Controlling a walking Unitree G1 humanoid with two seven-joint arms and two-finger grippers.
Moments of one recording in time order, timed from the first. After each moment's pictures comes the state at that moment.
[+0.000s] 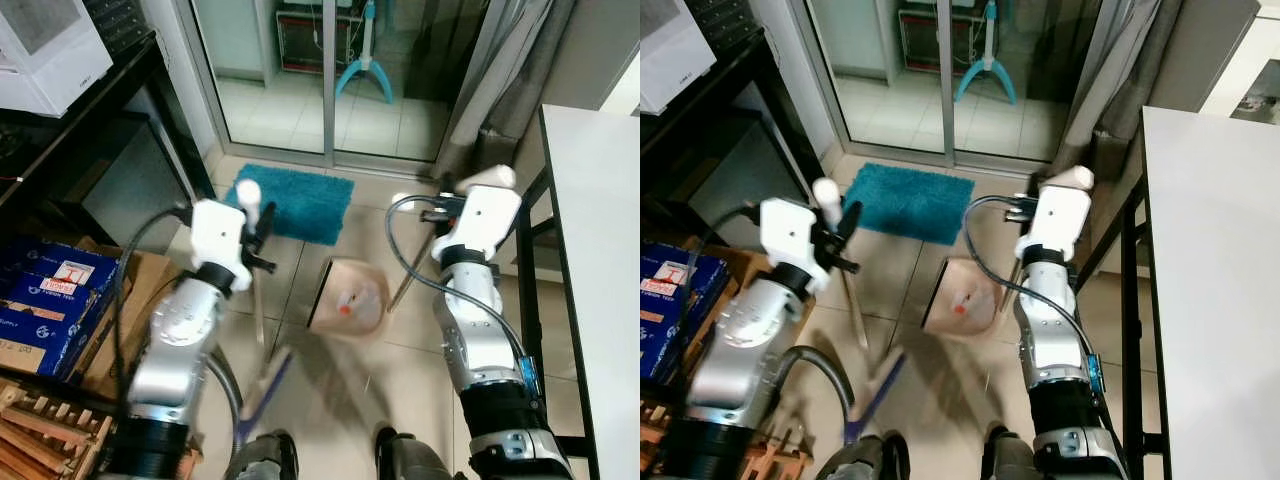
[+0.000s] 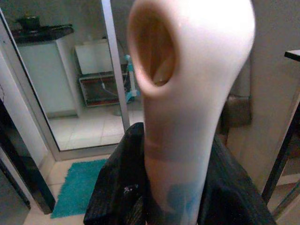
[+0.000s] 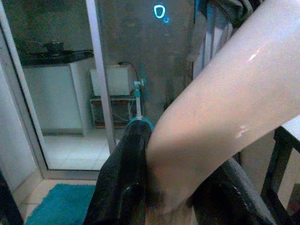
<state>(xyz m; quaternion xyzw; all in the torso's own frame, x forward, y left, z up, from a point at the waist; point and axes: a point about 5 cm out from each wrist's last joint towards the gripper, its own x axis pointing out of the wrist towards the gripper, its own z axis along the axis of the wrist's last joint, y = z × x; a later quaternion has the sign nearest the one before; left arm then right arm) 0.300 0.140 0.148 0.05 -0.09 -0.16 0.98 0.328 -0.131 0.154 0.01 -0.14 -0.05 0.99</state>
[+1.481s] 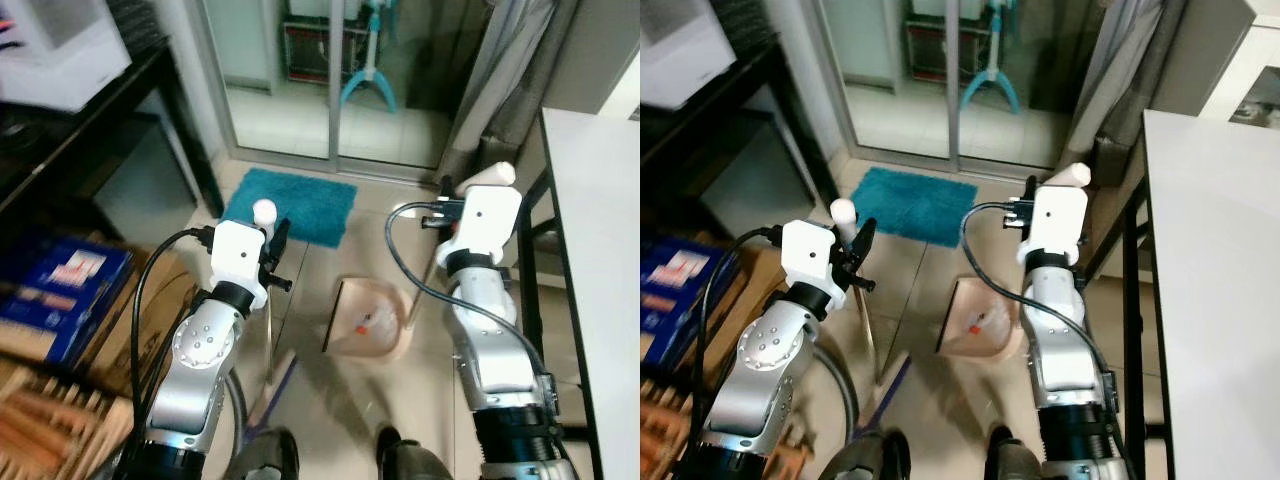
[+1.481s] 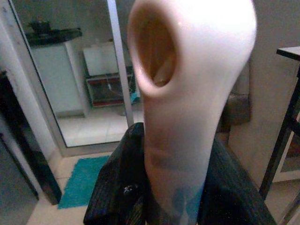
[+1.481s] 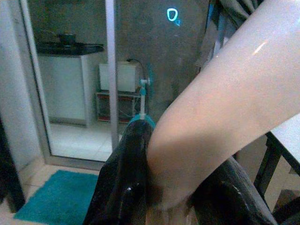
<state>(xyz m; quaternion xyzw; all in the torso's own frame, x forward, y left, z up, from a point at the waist) 0.283 0.125 0.137 0.06 -0.08 -0.15 0.98 0.312 -0.130 0.162 -0.02 -0.12 -0.04 0.99</state>
